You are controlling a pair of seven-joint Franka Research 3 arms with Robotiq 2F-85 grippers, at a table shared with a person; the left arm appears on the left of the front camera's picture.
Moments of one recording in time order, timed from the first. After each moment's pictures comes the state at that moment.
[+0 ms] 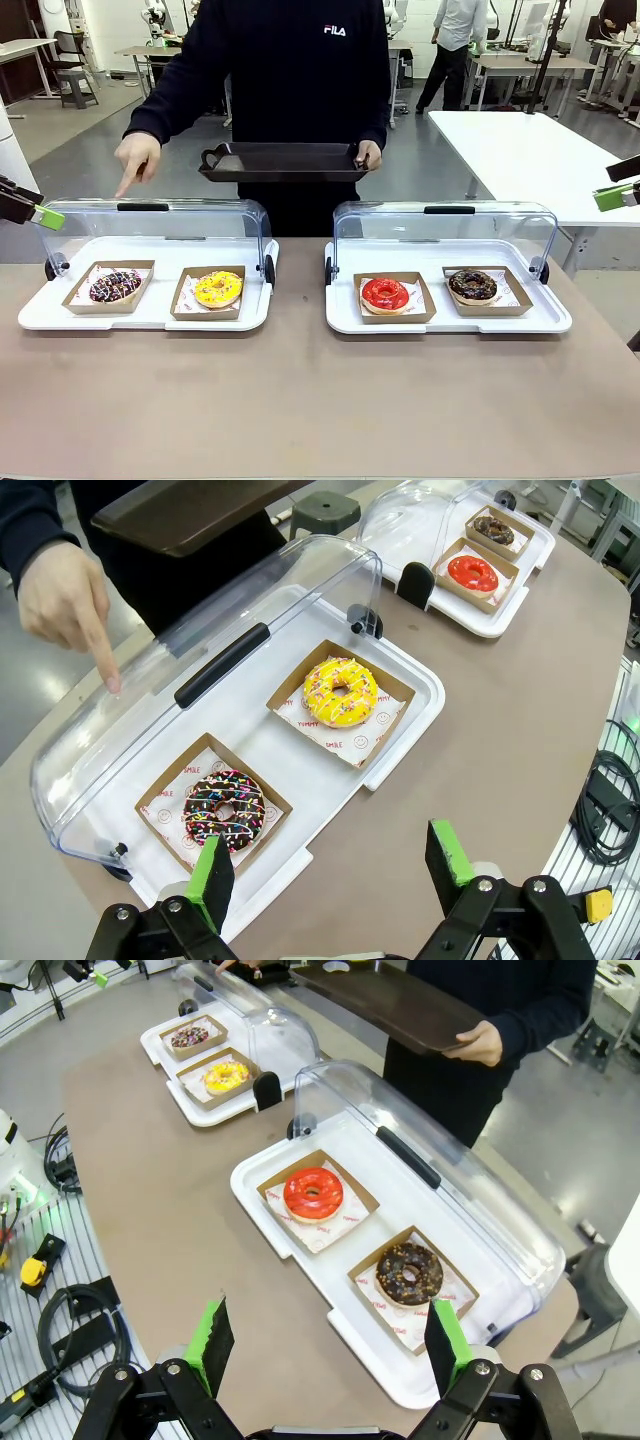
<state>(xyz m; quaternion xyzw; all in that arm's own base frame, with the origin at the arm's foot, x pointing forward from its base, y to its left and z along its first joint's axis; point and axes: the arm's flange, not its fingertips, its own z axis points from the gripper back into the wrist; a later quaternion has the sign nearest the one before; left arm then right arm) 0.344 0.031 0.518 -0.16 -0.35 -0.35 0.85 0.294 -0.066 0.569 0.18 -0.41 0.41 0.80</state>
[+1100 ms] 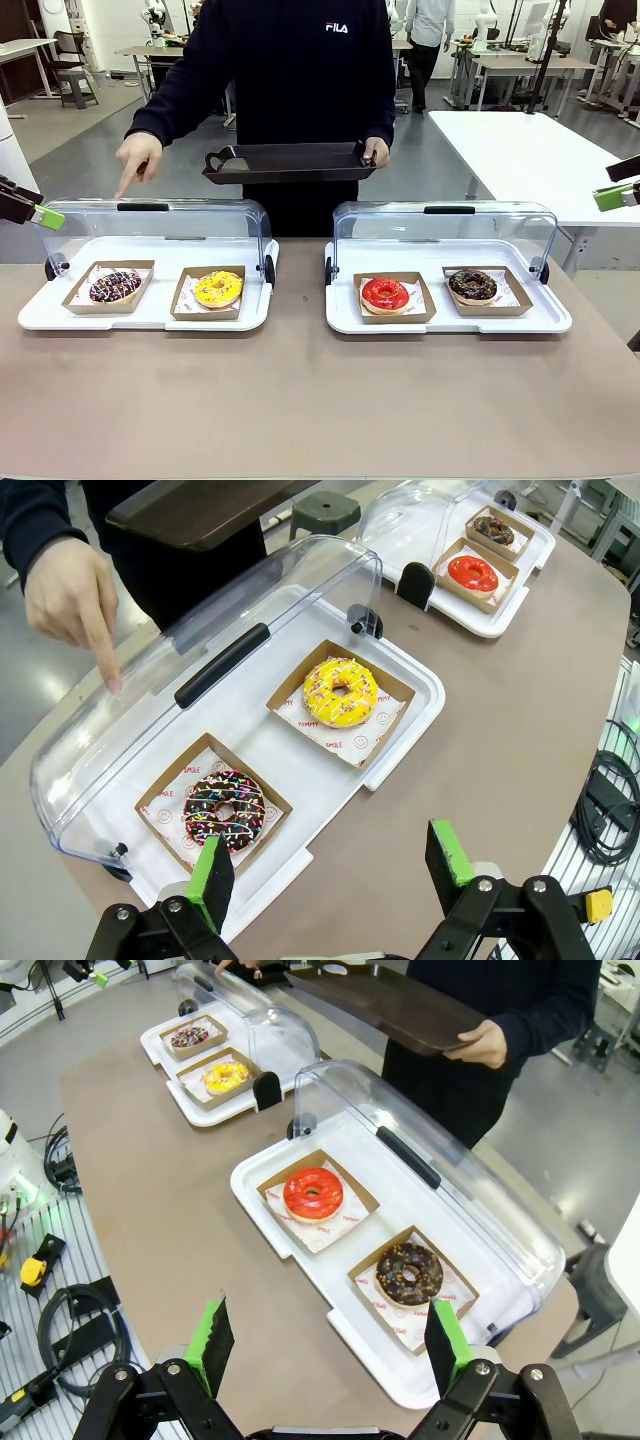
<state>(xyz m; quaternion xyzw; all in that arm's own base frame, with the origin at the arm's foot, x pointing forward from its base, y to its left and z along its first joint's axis) 0.344 0.030 0.518 -0.16 -0.35 -0.35 0.85 0.294 -0.066 0.569 0.18 -0.41 0.41 0.80</state>
